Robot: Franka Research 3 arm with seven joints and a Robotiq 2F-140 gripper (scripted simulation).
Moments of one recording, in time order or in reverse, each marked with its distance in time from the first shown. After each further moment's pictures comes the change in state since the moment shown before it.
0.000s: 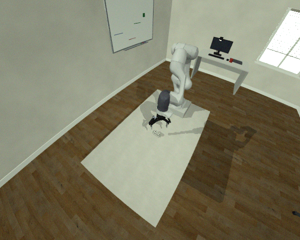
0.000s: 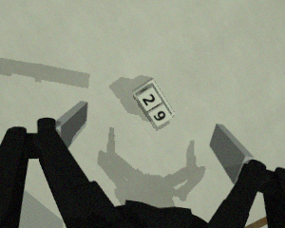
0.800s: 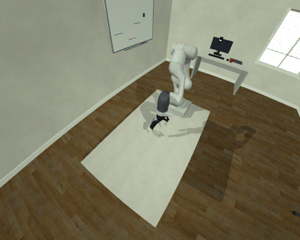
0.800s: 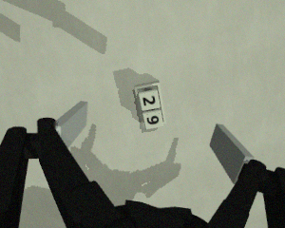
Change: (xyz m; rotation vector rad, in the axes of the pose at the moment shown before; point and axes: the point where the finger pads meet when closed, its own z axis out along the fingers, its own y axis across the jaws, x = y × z) arm 0.000 0.001 0.008 0.000 0.001 -0.382
